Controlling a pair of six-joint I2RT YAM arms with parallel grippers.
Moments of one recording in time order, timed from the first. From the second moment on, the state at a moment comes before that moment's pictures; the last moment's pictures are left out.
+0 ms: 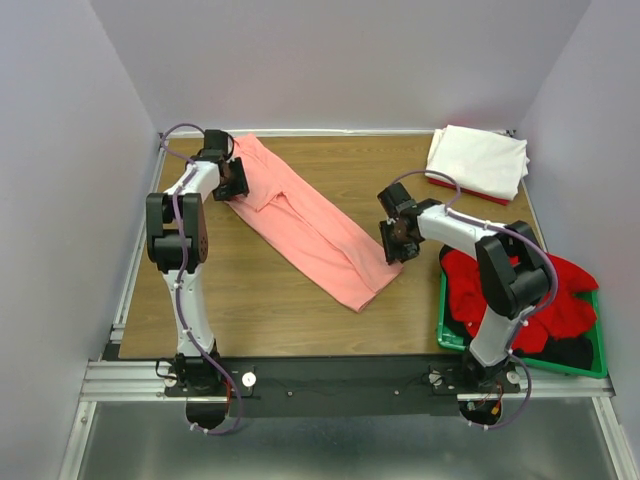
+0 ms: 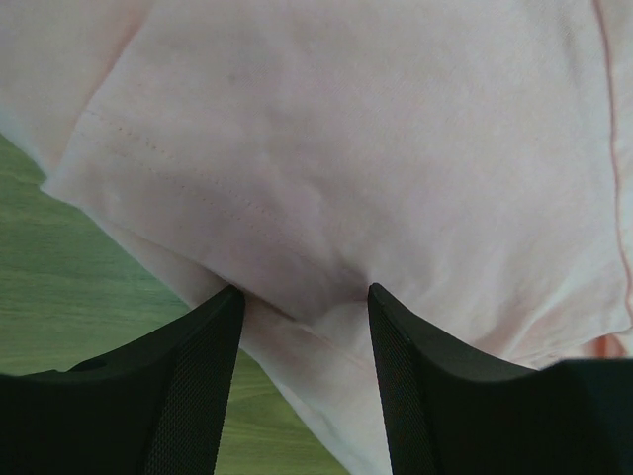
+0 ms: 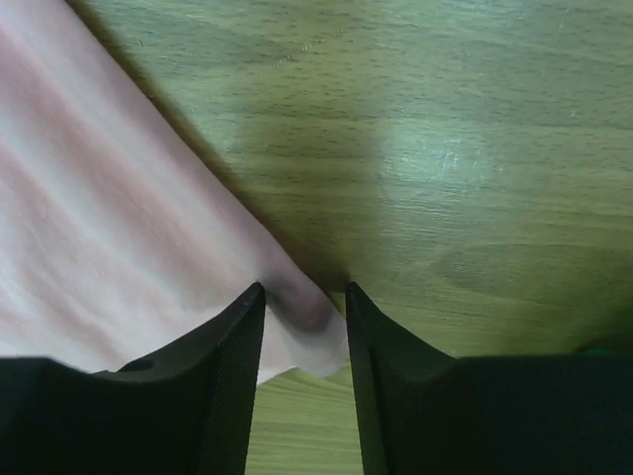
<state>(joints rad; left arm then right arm) 0.00 2.18 1.69 -0.50 0.03 -0.26 0.49 1.80 1.15 -0.63 0.12 0.29</state>
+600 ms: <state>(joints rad) -0.08 2.32 1.90 -0.52 0.04 -0.23 0.48 1.64 0.94 -0.57 -0.11 0.33</state>
